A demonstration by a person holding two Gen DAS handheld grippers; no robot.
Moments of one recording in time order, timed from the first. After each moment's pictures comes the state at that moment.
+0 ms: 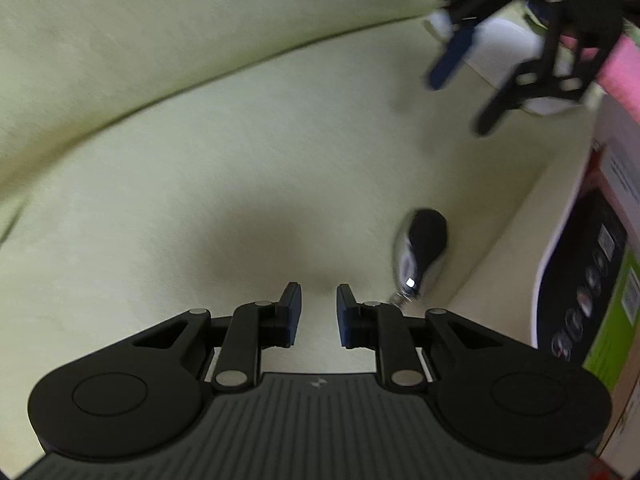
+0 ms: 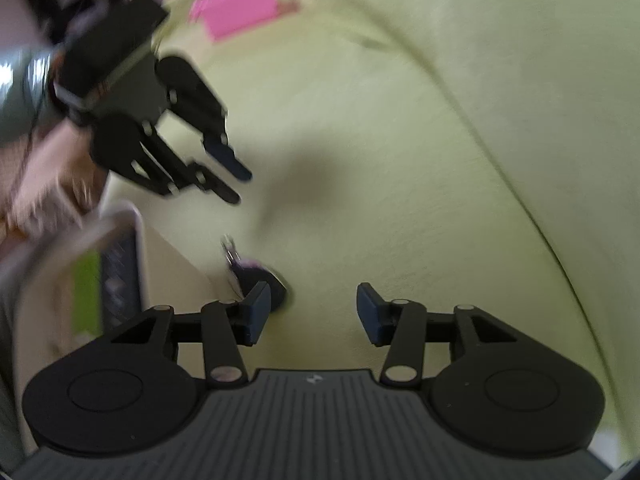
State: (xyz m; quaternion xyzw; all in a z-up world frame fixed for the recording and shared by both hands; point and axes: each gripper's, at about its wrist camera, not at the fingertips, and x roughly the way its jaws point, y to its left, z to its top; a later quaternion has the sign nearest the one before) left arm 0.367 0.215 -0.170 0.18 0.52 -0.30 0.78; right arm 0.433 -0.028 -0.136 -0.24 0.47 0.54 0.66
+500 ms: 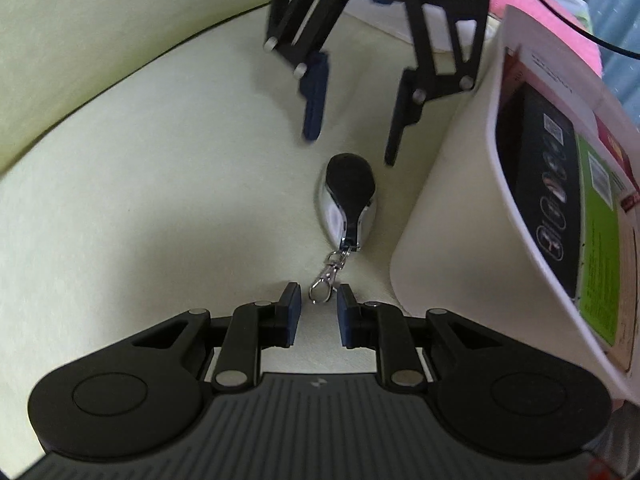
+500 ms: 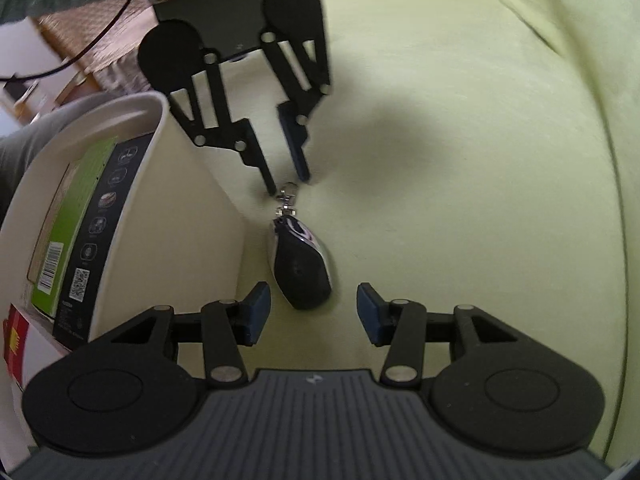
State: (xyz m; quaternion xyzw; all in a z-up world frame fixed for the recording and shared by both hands) left arm 0.348 0.218 -0.200 0.23 0.48 -0.43 0.73; right arm 0.413 0.043 -0.184 -0.36 0.42 0.67 0.49
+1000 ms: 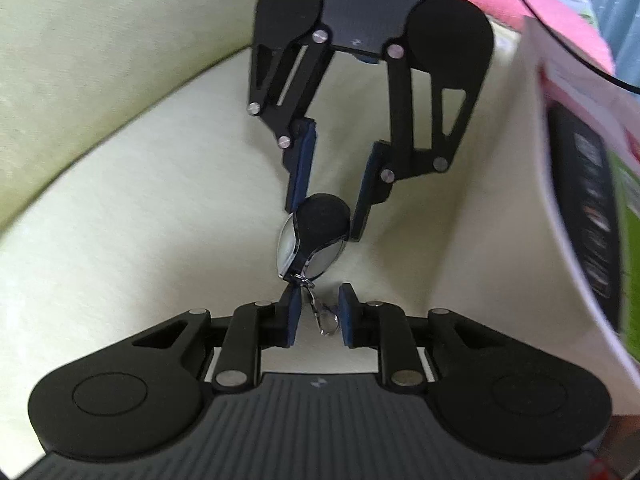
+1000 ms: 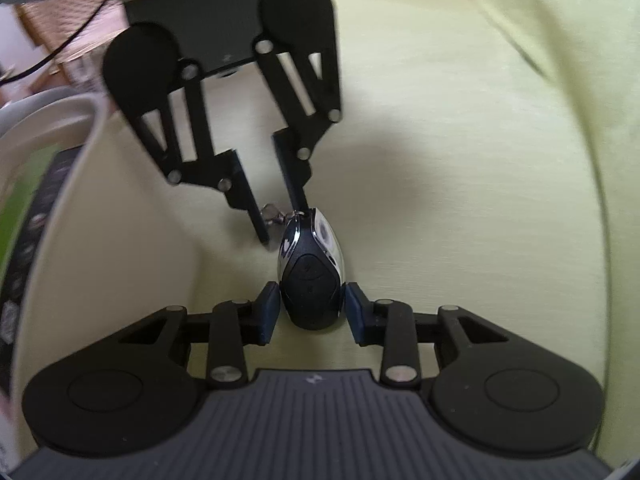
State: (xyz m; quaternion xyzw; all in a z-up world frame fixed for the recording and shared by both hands) left arm 0.366 0.218 -0.201 0.25 0.44 -0.41 0.76; right arm 0.406 0.058 -0.189 -0.37 0.38 0.64 0.56
